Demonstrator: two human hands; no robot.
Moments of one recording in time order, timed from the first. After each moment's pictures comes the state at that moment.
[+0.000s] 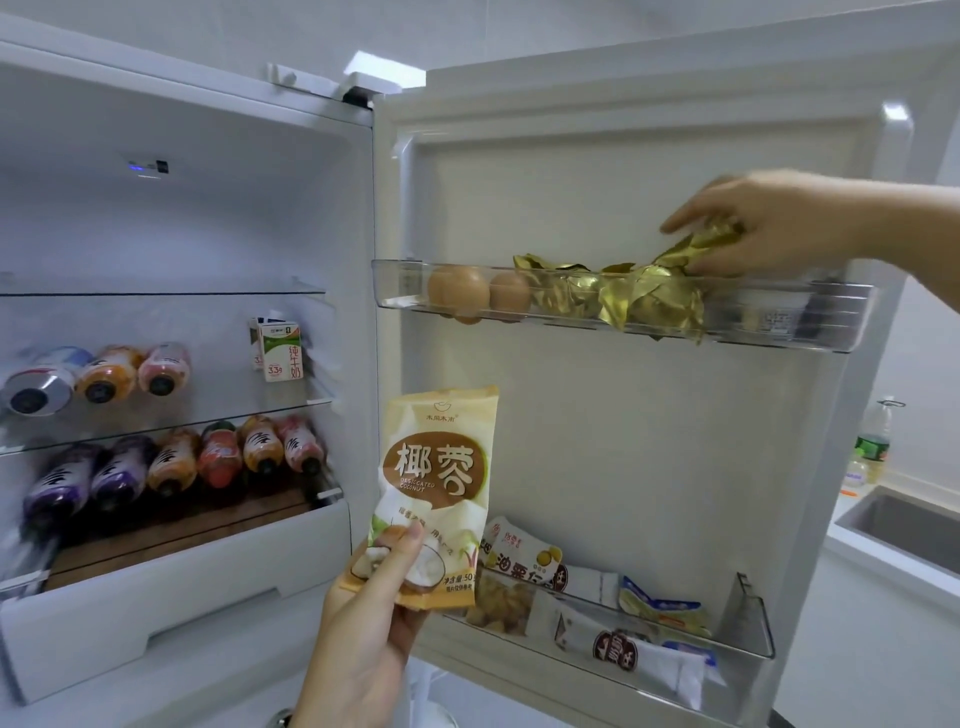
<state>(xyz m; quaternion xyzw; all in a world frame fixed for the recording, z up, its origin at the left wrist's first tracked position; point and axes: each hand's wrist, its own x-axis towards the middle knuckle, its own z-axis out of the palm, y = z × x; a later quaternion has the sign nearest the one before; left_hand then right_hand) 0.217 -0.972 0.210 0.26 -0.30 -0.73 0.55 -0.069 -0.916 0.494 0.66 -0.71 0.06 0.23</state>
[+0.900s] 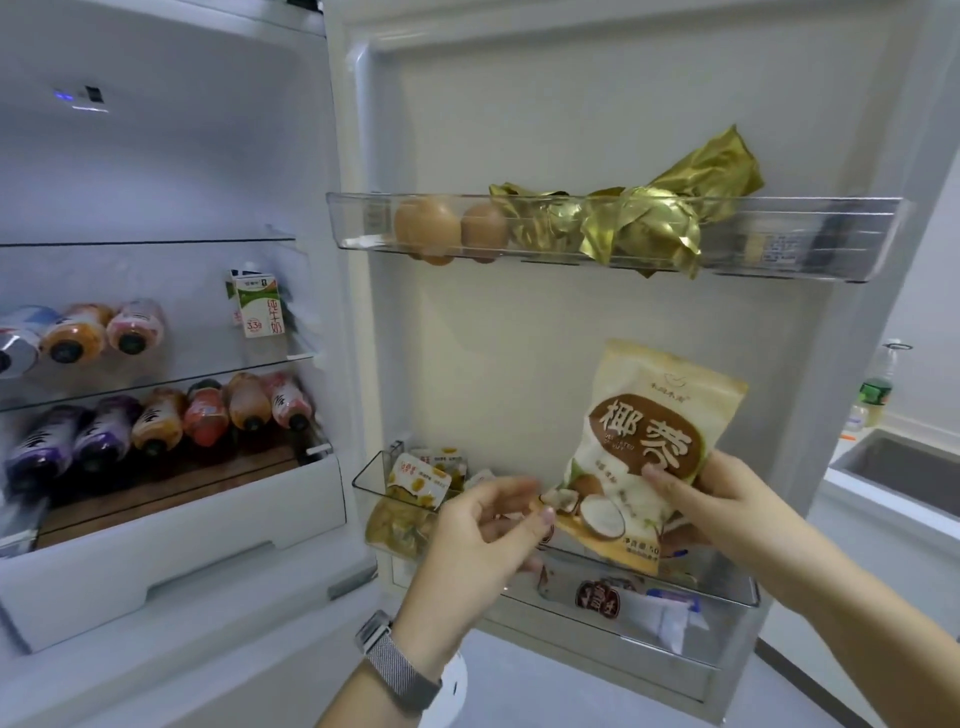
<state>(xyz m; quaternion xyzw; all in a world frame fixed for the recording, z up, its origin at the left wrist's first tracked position) 0.153 -0.962 0.210 0.29 -0.64 -0.59 0.41 -0.038 -0.873 0.255 0.47 -0.67 0.51 -0.28</state>
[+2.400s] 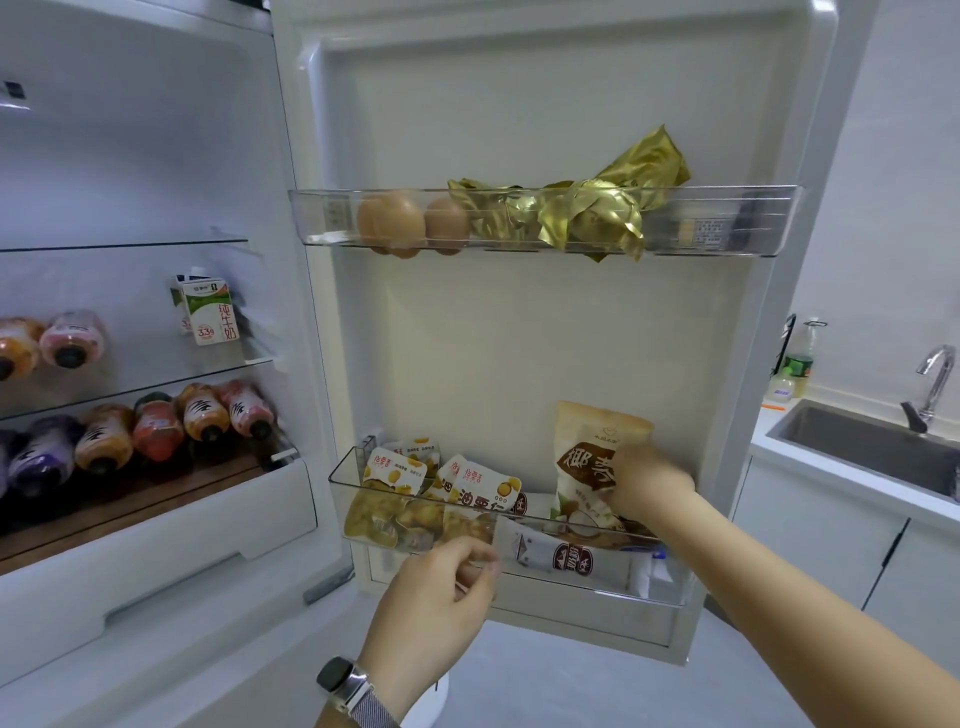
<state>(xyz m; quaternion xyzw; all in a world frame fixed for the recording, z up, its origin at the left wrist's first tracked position) 0.182 -0.959 0.164 0.38 -0.82 -0.35 0.25 -0.081 -0.948 0.190 0.45 -0.89 0.02 0.01</state>
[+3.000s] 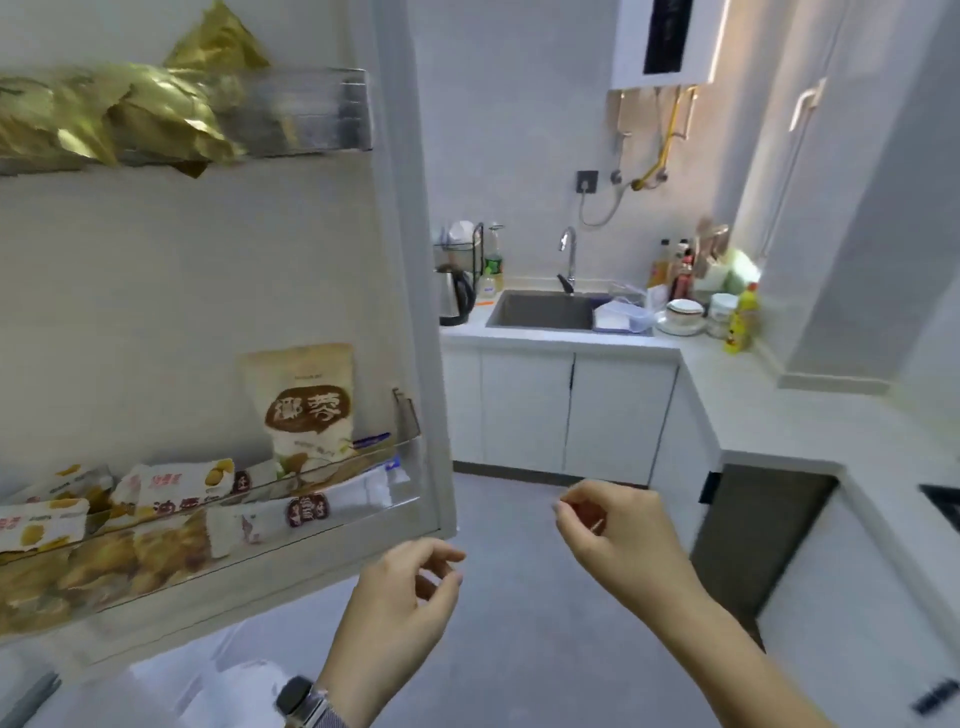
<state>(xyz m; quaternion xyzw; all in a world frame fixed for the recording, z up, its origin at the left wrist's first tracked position) 0.098 -0.866 0.117 0.13 -0.90 -0.41 0.10 -0.015 -0.676 0.131 0.24 -0.89 0.38 0.10</state>
